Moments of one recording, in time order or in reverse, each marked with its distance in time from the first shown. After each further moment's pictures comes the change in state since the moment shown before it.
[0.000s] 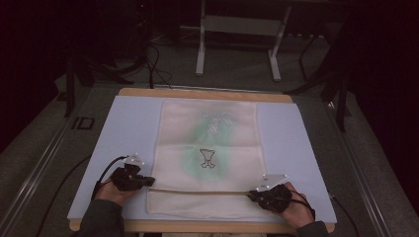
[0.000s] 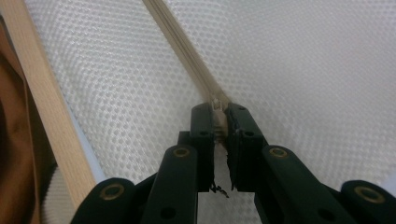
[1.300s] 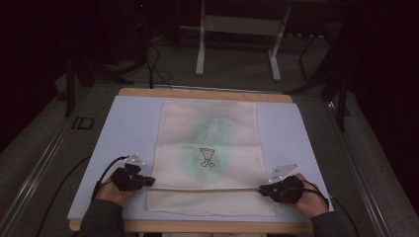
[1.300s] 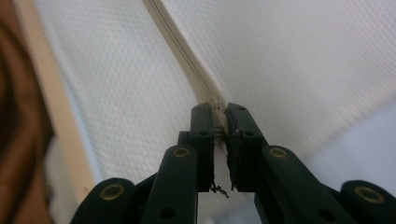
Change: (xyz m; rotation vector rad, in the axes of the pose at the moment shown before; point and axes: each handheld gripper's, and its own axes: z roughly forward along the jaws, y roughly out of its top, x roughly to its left) left arm -0.001 0.001 0.000 0.007 0.010 0.005; right arm -0.035 -0.004 -0.024 0.047 0.053 -0.035
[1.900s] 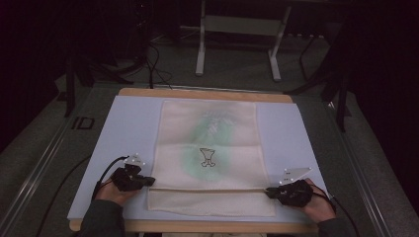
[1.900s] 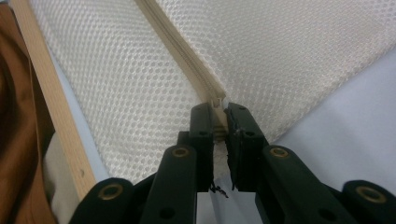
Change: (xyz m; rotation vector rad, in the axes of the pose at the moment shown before) left arm -0.001 0.000 0.000 0.001 0.005 -0.001; right arm -0.006 -0.029 -0.005 -0.066 0.016 0.094
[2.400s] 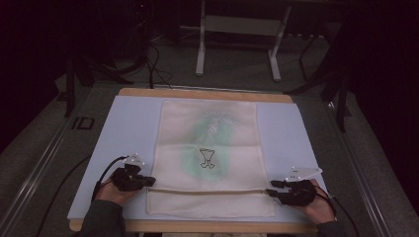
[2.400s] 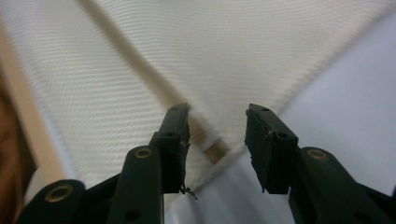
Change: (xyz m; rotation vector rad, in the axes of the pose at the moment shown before) left arm -0.001 0.000 -0.003 -0.022 -0.013 -0.001; right arm -0.006 -0.010 -0.004 -0.119 -0.069 0.100
